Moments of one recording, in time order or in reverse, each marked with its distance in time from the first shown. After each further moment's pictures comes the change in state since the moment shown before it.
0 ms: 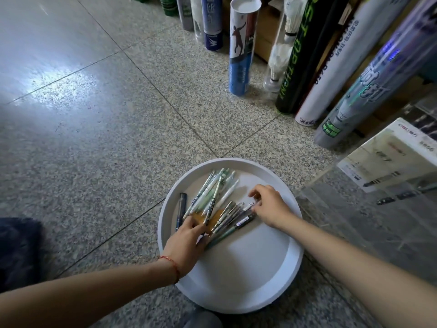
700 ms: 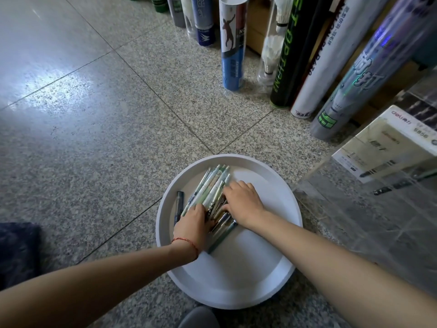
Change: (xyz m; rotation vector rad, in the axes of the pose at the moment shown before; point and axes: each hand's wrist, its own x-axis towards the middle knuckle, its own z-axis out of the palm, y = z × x) left_hand 0.032 0.028 -0.002 0.095 -0.039 -0.240; right_hand 0.002 -0.036 0.029 -0.554 0.030 -0.325
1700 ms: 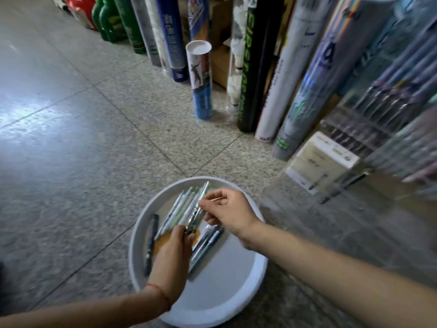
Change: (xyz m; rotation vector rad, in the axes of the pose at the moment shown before) left_hand -0.058 0.026 -0.016 -0.451 0.266 0.177; right_hand -0.067 -0.016 -0.090 1.448 0.117 0.317
